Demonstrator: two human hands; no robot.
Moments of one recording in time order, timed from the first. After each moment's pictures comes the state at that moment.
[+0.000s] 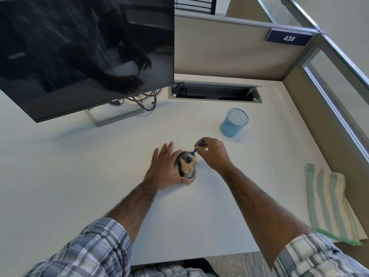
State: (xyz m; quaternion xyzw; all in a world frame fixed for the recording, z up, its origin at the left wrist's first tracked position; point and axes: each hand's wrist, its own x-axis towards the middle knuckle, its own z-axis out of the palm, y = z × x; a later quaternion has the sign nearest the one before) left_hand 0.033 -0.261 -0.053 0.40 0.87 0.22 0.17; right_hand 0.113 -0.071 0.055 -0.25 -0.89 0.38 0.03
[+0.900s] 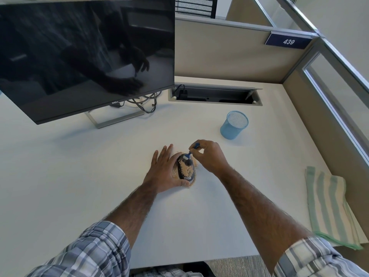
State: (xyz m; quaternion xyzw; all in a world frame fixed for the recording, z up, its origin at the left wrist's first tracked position) left_hand 0.034 -0.260 -0.052 0.40 0.87 0.23 0.17; right_hand 0.110 -0.076 0.054 -0.21 -0.91 0.35 0.02
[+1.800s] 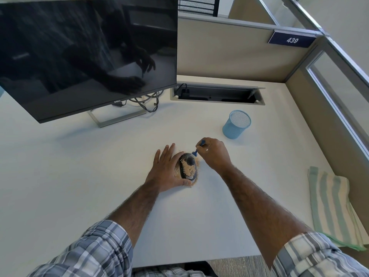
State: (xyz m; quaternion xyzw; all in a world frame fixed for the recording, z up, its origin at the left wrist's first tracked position) left_hand 0.034 -0.261 -0.052 0.40 0.88 0.22 0.17; right_hand 0.102 -0.072 0.049 -0.27 -0.90 0.34 0.03
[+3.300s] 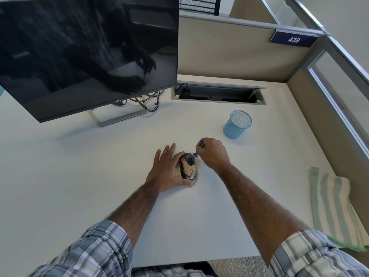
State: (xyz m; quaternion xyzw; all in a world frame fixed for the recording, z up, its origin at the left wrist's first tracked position) left_hand 0.034 -0.262 -0.051 0.40 0.87 0.22 0.17; right_hand 0.092 -0.078 0.051 -0.30 -0.91 0.29 -0.02
